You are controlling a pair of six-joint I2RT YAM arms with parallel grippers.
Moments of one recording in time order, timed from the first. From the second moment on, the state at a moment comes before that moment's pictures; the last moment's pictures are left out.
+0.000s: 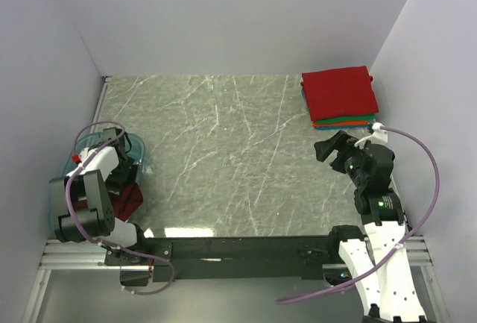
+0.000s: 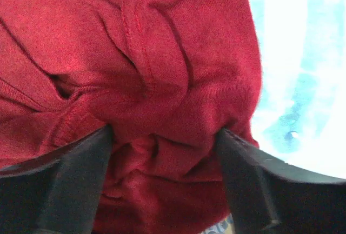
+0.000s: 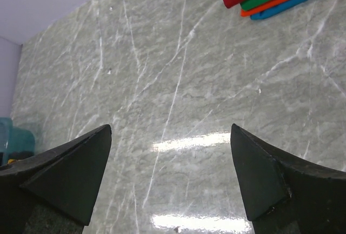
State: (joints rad) left arm 0.23 1.44 0.76 -0.64 -0.46 -1.12; right arm 0.00 0.56 0.69 -0.50 -0.13 0.51
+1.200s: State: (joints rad) left arm 0.23 0.83 1.24 -0.56 0.18 -0.91; right arm 0.00 0.49 0.66 -0.44 -0.17 0.51
